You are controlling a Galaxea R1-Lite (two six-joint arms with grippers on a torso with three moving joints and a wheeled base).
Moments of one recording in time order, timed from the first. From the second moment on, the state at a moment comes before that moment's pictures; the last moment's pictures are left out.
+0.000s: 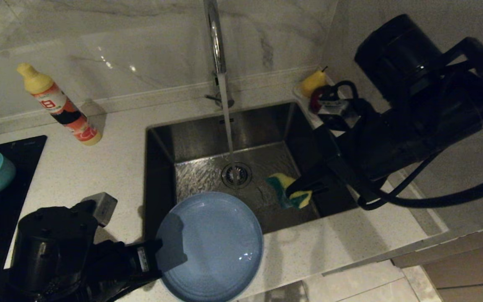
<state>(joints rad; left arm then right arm) -0.64 1.37 -0.43 -0.41 0.34 -0.58 0.64 1.79 -1.90 0.90 0.50 0.73</state>
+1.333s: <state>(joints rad) -0.47 1.76 -0.96 -0.47 0.32 -0.59 0.30 1.45 -1.52 0.83 0.58 0.63</state>
